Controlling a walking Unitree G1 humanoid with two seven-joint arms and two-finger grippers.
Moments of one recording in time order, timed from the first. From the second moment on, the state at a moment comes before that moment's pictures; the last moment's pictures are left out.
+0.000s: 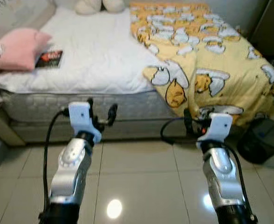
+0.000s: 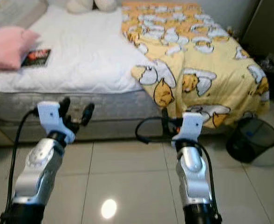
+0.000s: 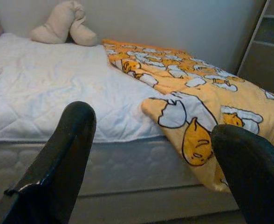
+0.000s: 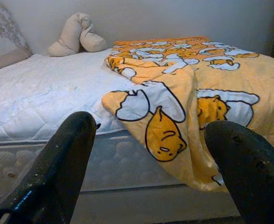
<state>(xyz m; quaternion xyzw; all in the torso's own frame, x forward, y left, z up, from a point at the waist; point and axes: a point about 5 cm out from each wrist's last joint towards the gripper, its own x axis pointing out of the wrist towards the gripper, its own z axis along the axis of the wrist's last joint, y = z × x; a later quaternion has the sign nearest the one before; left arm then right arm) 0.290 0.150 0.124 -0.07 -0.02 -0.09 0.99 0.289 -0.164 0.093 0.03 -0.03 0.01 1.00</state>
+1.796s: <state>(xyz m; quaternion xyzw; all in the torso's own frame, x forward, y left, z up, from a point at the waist) 0.307 0.146 0.102 -0.04 0.02 -0.09 1.00 0.296 -0.153 0.086 0.03 0.00 0.03 1.00</state>
